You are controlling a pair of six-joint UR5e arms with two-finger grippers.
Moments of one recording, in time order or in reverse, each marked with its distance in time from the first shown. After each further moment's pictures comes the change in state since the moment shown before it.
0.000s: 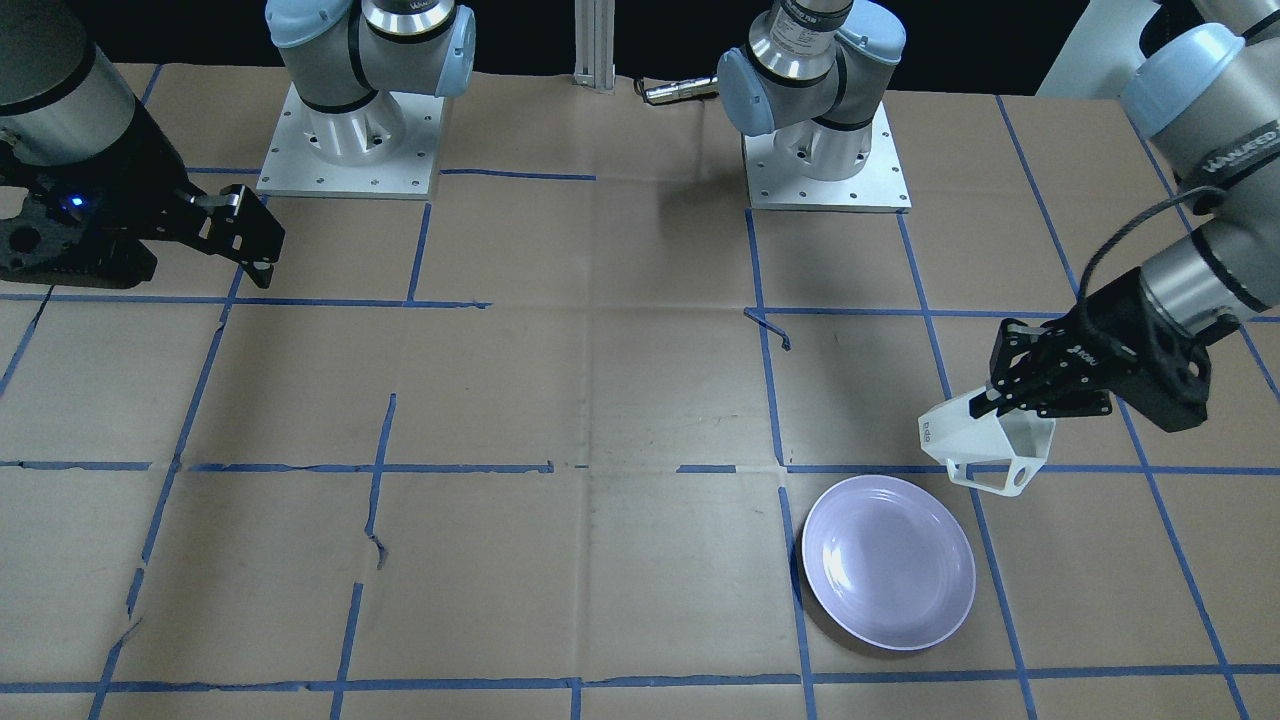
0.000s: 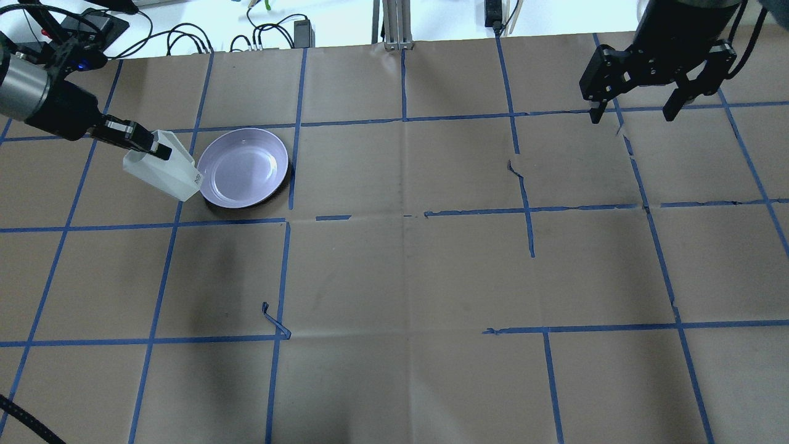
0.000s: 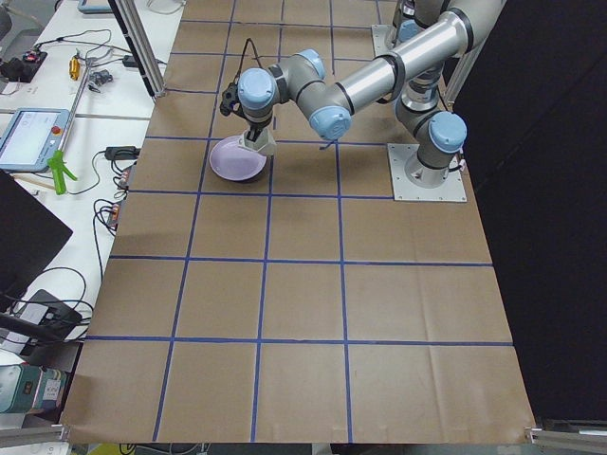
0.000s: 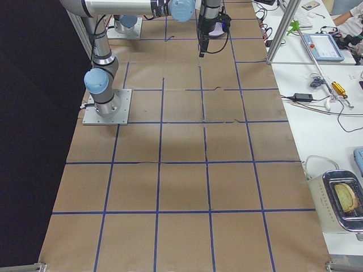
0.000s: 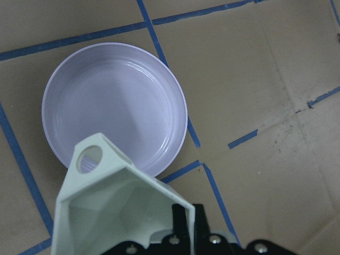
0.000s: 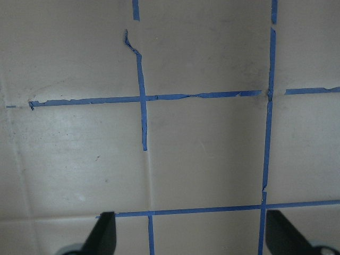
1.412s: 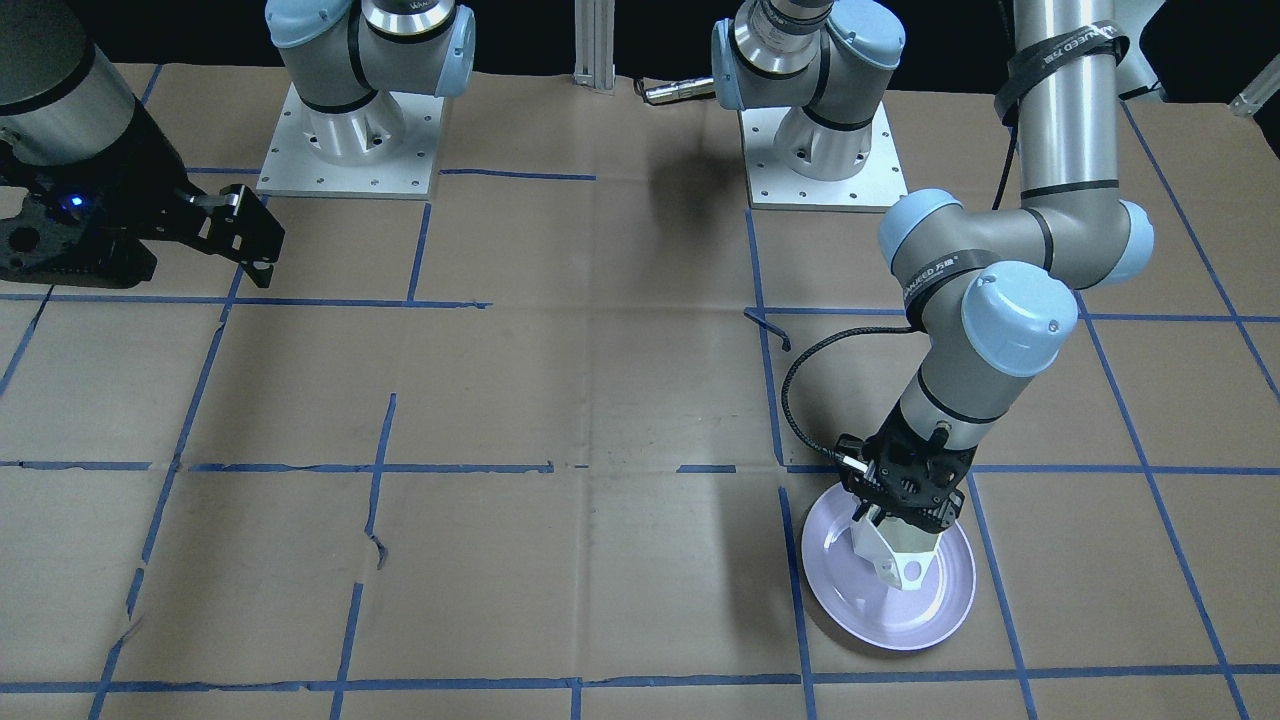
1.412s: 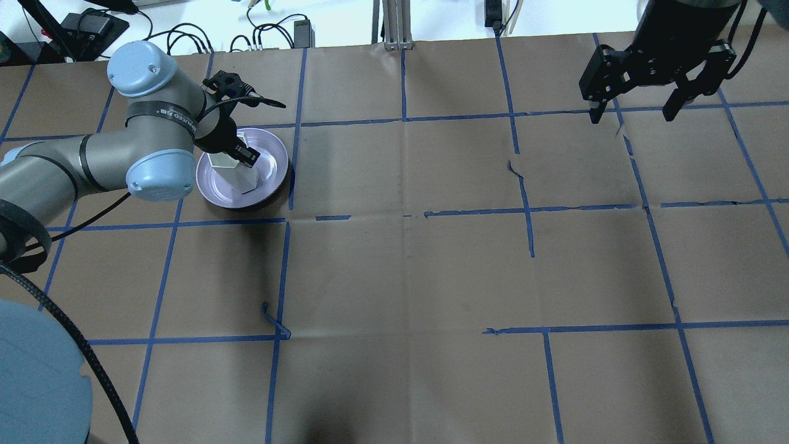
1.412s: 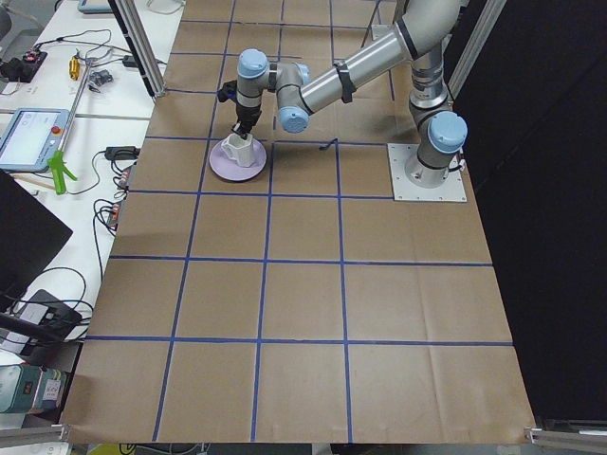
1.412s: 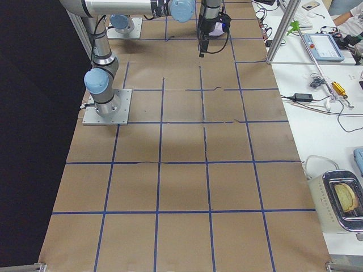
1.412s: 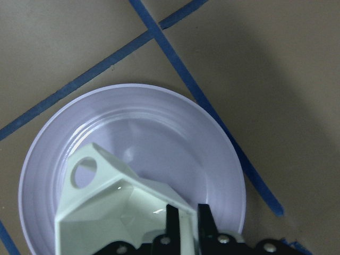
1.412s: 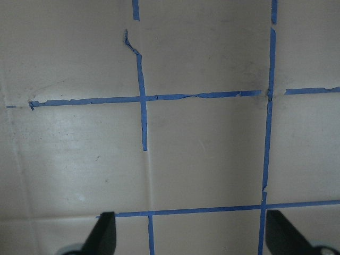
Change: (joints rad) left arm -0.282 -0.191 -0.137 0.593 0.314 -0.128; right arm 0.000 0.000 0.000 0.000 0.000 0.000
